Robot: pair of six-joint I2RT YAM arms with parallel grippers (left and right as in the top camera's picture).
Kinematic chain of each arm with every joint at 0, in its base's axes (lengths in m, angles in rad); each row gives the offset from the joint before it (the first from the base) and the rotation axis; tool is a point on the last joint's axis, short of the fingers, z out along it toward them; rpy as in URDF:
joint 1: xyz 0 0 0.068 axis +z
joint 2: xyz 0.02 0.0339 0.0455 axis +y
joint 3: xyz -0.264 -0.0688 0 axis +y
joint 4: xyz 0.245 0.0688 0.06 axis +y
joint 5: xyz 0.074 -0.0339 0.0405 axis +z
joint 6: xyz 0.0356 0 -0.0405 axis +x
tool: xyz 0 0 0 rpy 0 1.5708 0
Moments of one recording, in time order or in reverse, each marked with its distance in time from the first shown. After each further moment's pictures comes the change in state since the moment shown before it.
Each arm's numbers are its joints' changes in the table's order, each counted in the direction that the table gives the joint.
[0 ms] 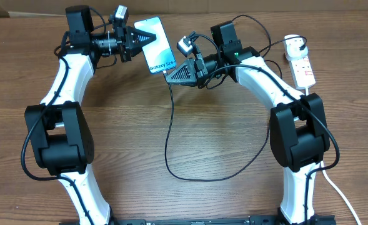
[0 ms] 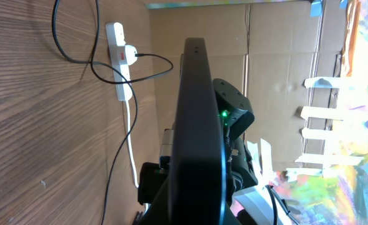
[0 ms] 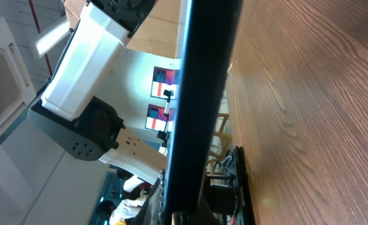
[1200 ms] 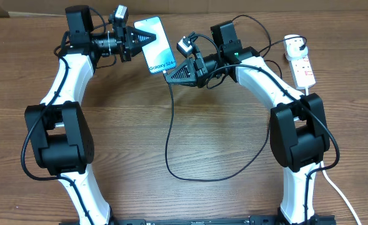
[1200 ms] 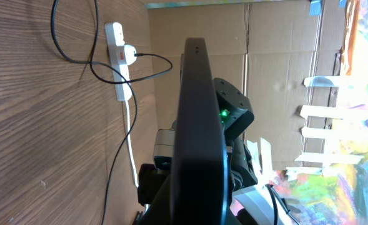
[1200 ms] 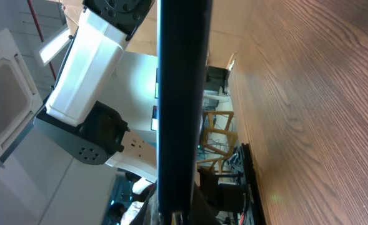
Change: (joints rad) left arm 0.000 0.000 0.000 -0.004 -0.004 0.000; right arm 0.000 0.000 0.000 -0.002 0.000 0.065
